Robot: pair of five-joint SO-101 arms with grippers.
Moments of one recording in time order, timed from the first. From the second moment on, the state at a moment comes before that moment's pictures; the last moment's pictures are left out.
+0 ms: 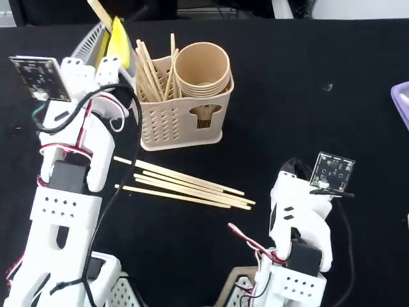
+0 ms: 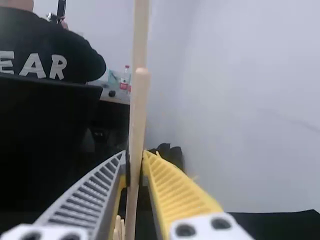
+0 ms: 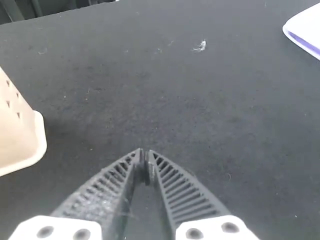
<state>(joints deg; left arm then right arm) 4.0 -47.4 36.5 6.2 11.5 16.9 -103.2 90.8 51.4 -4.2</state>
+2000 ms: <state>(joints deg) -15.6 -39.4 64.9 40.7 12.0 -21.8 -57.6 66.7 67.6 31.2</state>
